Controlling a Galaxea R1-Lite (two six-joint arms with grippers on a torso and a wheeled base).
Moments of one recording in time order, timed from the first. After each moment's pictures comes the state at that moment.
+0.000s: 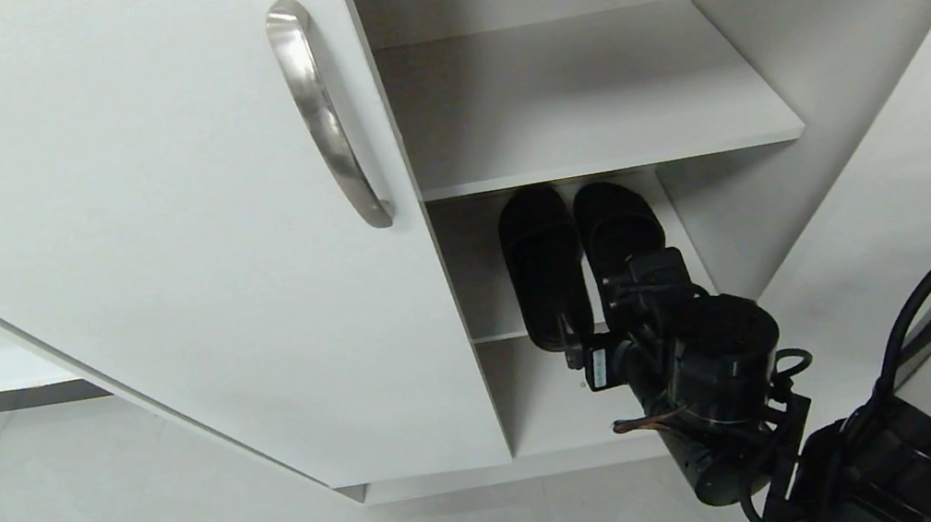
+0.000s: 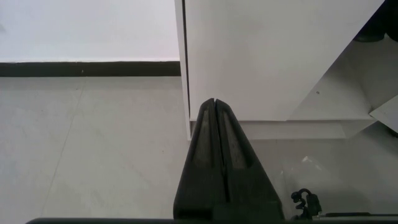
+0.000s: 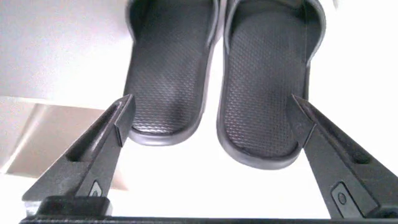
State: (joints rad) left arm 0.00 0.00 0.00 0.00 0.03 0.00; right arm 0.85 2.07 -0.79 -1.32 -0.72 0.01
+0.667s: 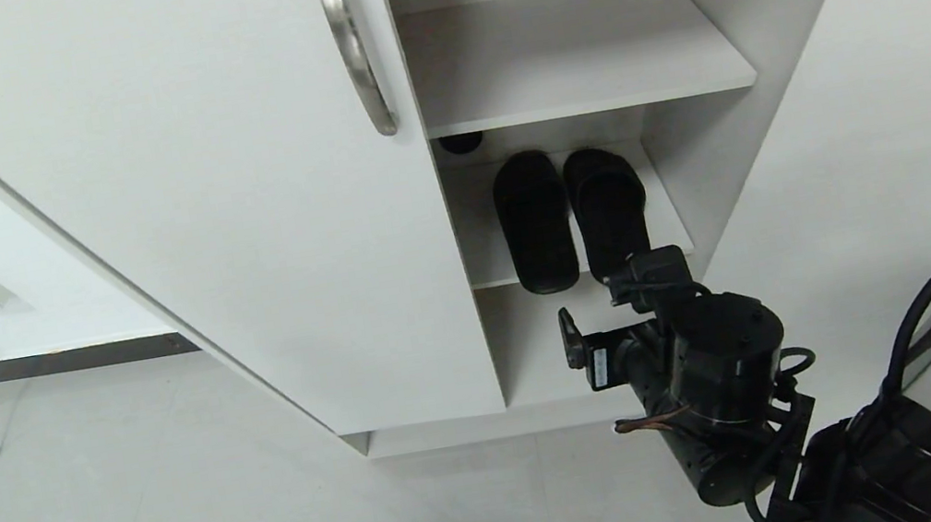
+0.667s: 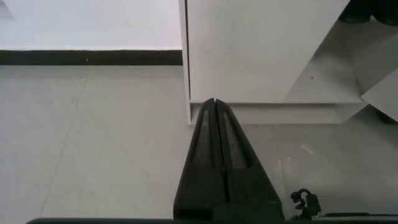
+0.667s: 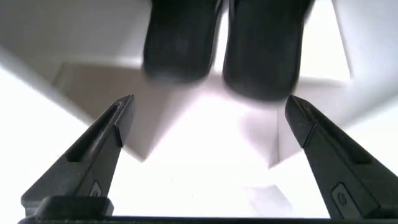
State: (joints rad) left arm 0.00 0.00 0.00 0.00 0.03 0.00; right arm 0.85 2.06 -0.79 -1.32 -0.71 0.00
